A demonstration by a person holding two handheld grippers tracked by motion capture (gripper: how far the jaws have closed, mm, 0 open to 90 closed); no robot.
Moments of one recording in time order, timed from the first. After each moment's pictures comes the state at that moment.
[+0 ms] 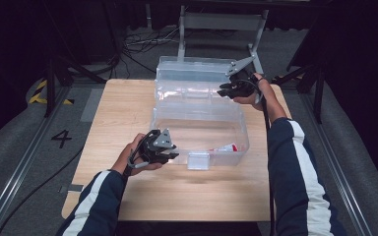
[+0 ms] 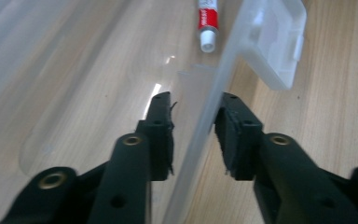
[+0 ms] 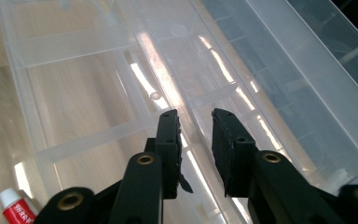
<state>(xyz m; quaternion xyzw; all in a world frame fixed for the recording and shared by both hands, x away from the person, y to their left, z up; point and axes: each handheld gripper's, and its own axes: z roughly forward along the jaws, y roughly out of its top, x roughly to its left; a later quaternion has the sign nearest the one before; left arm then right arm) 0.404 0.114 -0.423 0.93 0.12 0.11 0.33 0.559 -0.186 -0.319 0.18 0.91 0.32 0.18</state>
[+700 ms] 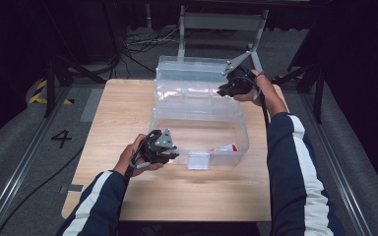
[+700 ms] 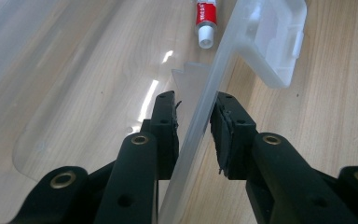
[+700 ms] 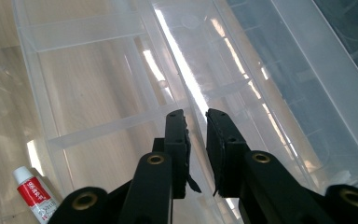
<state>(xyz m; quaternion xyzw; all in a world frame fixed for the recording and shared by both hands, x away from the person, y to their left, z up) 0.404 0.114 -0.422 0.93 0.14 0.11 0.33 0.564 -0.178 -0.310 0.16 0.93 0.28 0.16</state>
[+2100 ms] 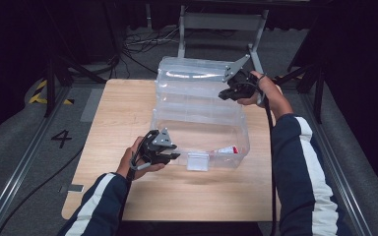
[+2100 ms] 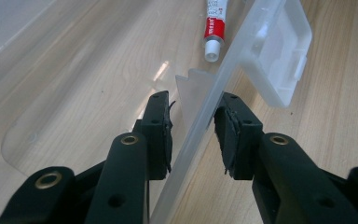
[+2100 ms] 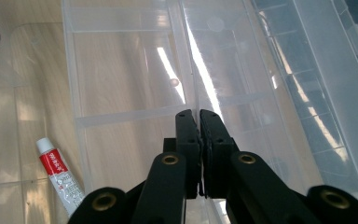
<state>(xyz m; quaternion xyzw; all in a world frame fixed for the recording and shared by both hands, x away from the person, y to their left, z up) 0.402 0.116 -0.427 0.91 0.18 0.09 0.36 0.539 -0.174 -0.298 0.10 0.95 0.26 0.16</state>
